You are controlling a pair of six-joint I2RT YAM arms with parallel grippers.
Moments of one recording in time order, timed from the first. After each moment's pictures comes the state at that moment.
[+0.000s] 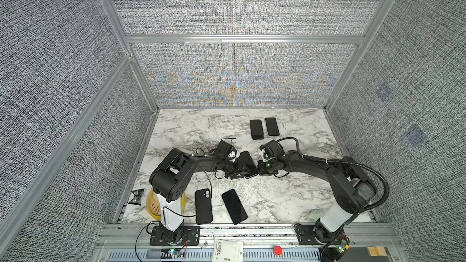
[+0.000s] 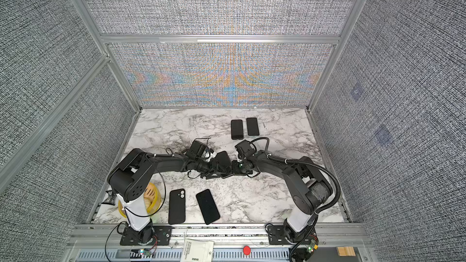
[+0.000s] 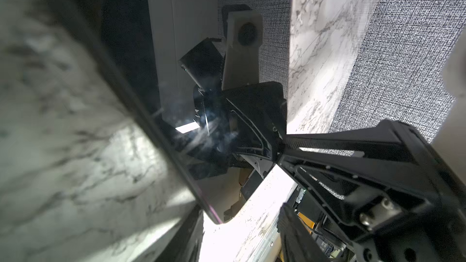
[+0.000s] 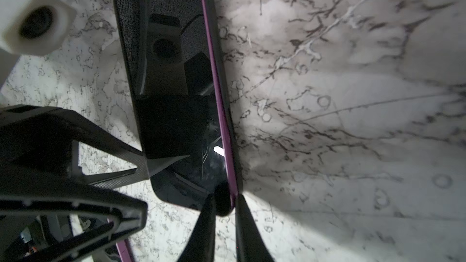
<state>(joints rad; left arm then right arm) -0.63 1.87 0.89 -0.04 0.75 -0.86 0.61 1.69 0.91 -0.35 -0.26 0.51</state>
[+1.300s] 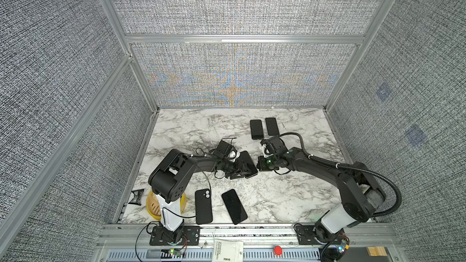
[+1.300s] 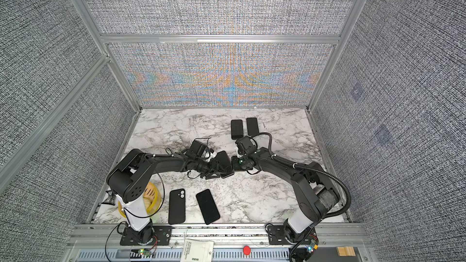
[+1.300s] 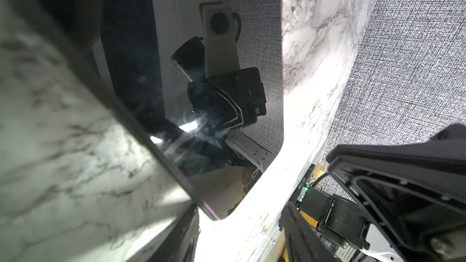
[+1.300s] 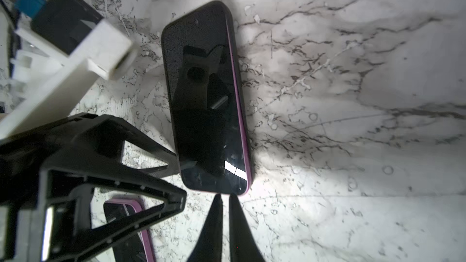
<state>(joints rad) -0.62 1.85 0.89 -0.07 0.74 -0.84 0.61 1.59 0.95 -0.43 -0.21 0.50</state>
